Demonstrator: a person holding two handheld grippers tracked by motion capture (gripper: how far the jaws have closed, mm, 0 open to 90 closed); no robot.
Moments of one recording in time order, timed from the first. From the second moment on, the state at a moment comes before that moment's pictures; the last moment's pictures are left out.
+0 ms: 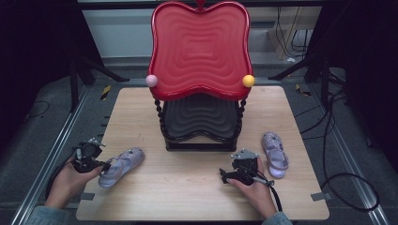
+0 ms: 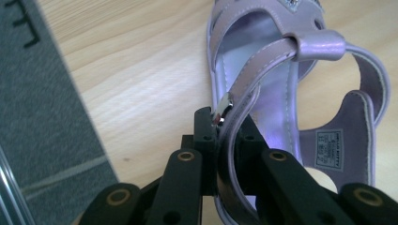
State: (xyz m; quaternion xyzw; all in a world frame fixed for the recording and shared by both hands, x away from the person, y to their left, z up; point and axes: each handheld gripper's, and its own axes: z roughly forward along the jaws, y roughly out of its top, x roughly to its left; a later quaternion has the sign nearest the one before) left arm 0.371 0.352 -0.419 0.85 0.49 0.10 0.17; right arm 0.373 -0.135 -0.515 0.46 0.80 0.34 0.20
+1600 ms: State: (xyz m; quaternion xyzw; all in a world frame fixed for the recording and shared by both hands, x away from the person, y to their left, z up) left arm 0.359 0.241 -0.409 0.92 0.33 0.12 0.19; right arm 0.373 -0.136 -0.515 0.46 0.80 0.34 0.20
